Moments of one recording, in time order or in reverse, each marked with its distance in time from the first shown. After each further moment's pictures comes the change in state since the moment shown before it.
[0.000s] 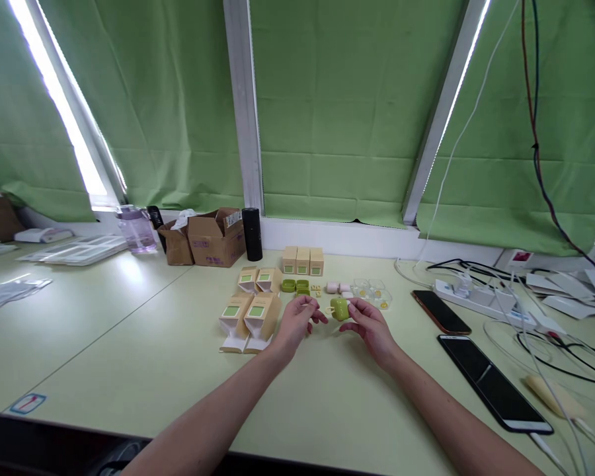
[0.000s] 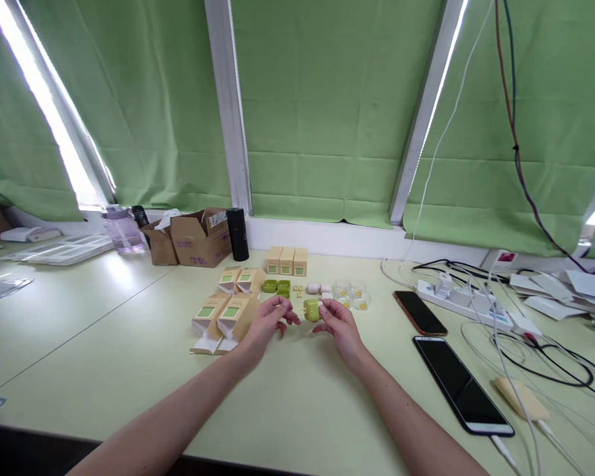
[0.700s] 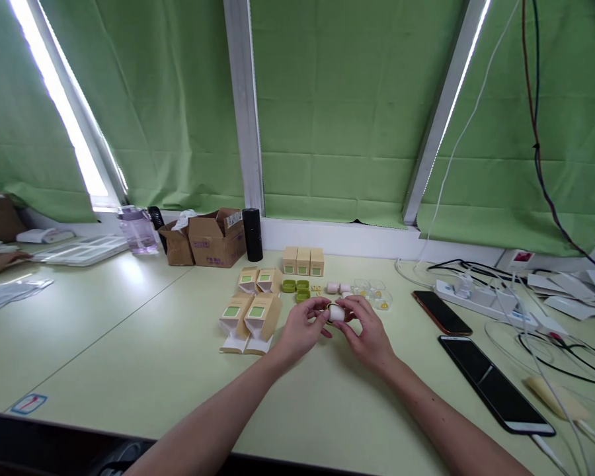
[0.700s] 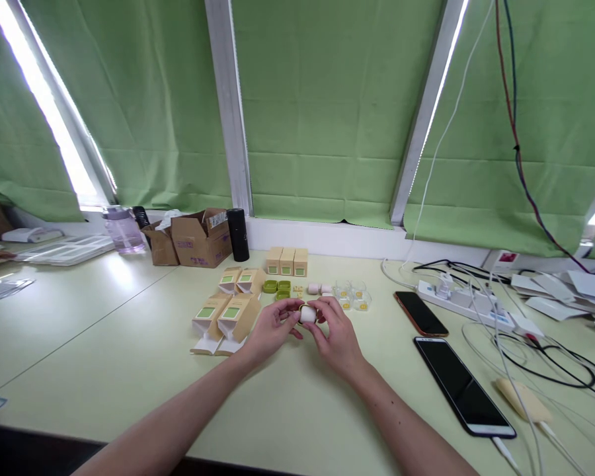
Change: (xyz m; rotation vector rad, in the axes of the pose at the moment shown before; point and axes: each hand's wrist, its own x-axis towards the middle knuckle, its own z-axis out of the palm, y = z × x) left_hand -0.007 -0.001 0.007 0.039 -0.141 0.188; right_hand -0.009 0.006 0.000 -0.863 -0.051 -0.607
